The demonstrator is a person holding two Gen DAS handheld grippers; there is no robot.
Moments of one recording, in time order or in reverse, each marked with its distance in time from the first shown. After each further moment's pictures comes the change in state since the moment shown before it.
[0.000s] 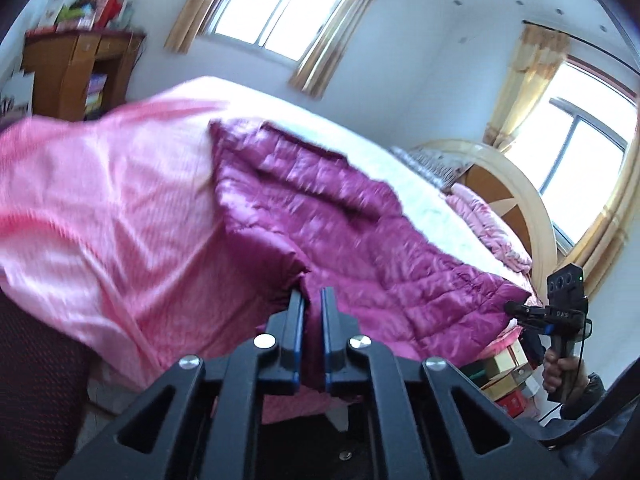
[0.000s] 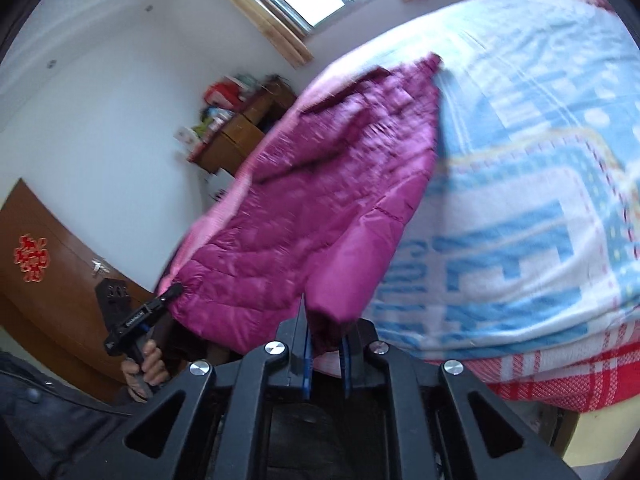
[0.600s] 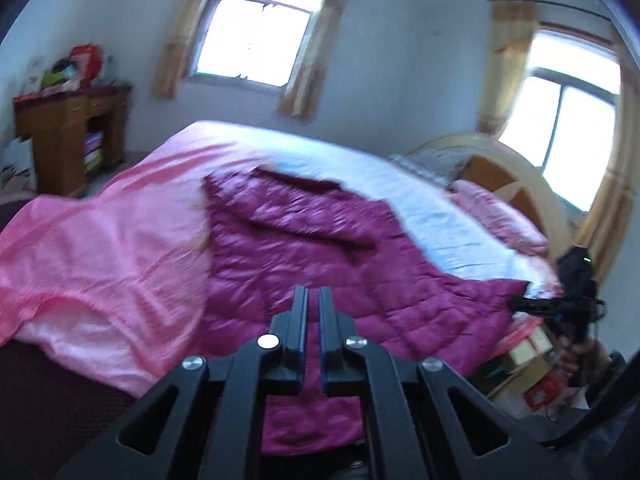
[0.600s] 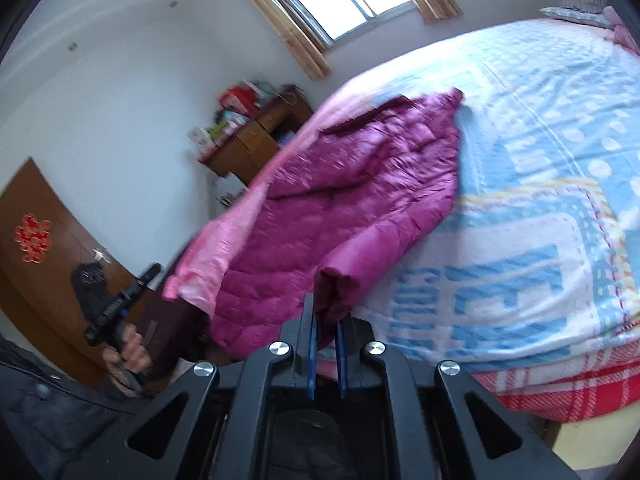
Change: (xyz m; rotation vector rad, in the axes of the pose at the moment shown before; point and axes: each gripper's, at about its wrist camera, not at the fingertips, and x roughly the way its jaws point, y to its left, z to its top) left arm 0.001 -0.018 0.024 0.127 -0.034 0.107; right arm -0.003 0.003 0.009 -0.049 -0.004 -0.053
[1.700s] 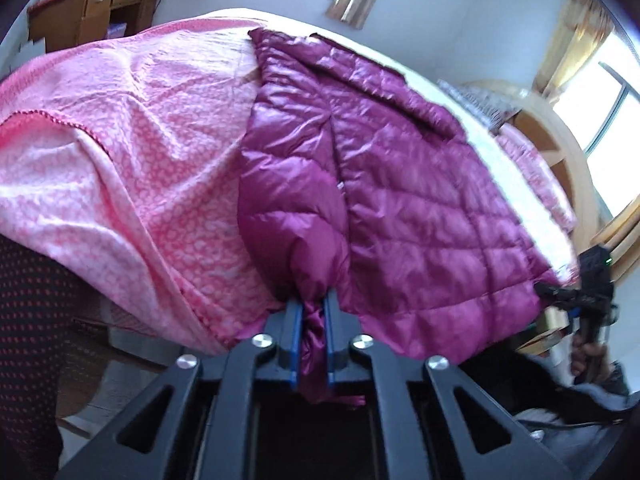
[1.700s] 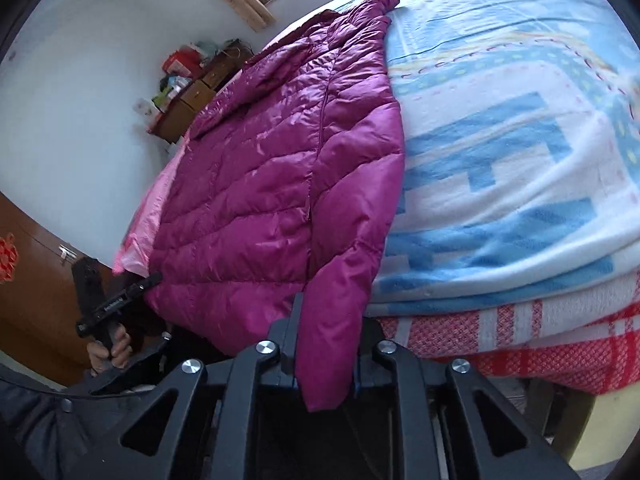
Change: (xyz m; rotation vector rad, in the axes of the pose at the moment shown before) left arm 0.058 0.048 -0.069 -0.167 0.318 0.003; right arm 0.049 -0.058 -0.033 0.154 0.154 -0.034
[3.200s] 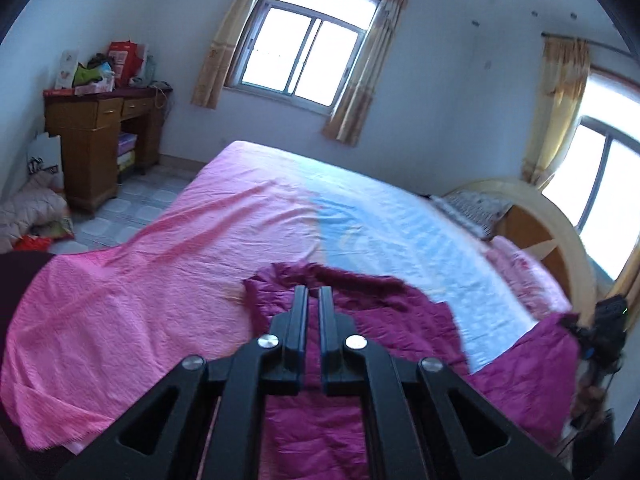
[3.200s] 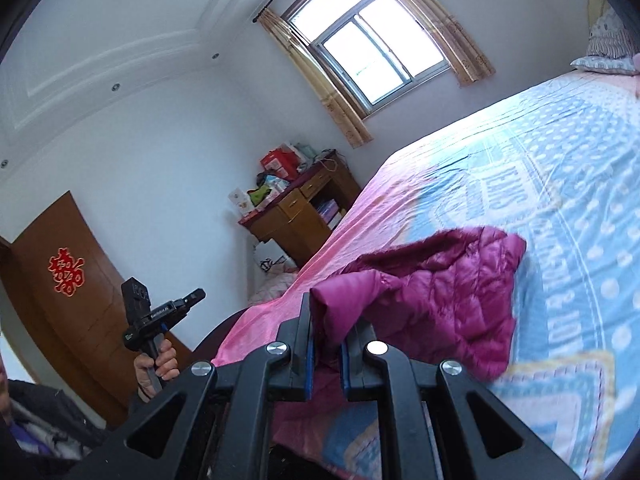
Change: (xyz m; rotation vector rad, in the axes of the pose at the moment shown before) left arm -0.089 -0.039 0.200 0.068 -0.384 0.076; right arm -0.112 0.116 0.179 -0.219 -0.406 0.216
